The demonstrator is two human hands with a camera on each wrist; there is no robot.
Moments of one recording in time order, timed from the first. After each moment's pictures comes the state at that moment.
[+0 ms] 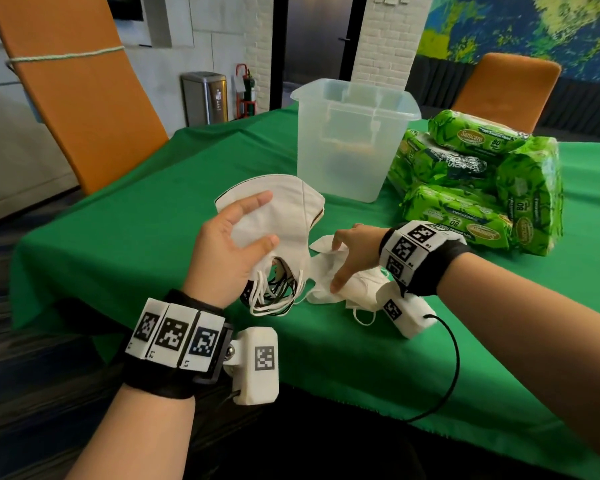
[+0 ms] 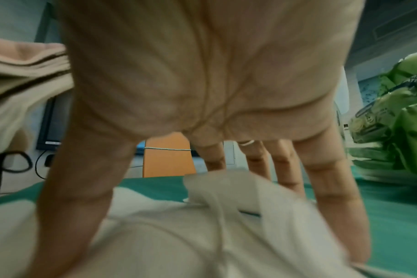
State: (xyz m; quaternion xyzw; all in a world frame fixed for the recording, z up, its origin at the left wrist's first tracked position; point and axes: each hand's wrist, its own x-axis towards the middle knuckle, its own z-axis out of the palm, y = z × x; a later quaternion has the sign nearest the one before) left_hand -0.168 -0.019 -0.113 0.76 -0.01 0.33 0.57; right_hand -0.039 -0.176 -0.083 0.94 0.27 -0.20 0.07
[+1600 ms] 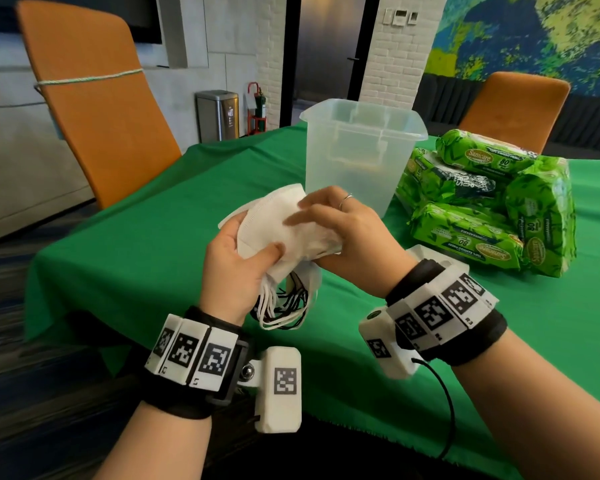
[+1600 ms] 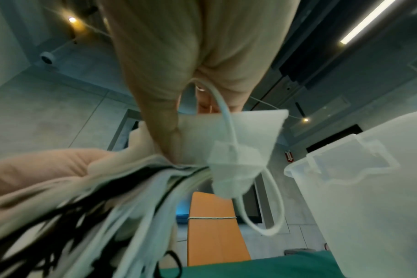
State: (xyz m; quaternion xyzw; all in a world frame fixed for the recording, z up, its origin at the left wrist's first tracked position) left_hand -0.158 -0.028 -0.110 0.62 0.06 0.34 0.71; right_hand -0.088 -0.168 -0.058 0.76 0.55 0.17 -0.30
